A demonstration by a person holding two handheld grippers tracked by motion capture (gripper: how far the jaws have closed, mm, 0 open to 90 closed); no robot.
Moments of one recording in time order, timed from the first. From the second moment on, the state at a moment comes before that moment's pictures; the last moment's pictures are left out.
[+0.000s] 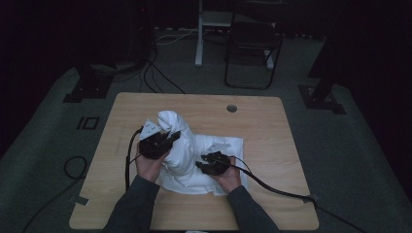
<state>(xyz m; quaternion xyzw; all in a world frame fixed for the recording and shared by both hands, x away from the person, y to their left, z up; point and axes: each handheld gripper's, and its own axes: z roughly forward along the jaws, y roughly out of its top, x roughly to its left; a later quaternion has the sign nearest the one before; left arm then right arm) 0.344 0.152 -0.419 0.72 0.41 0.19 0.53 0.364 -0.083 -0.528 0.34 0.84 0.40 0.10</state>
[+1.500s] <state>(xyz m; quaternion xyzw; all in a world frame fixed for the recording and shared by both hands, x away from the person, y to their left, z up) 0.321 0.040 -0.526 0.82 0.35 0.10 0.44 0.344 -0.190 -0.469 0.36 0.77 0.51 0.13</state>
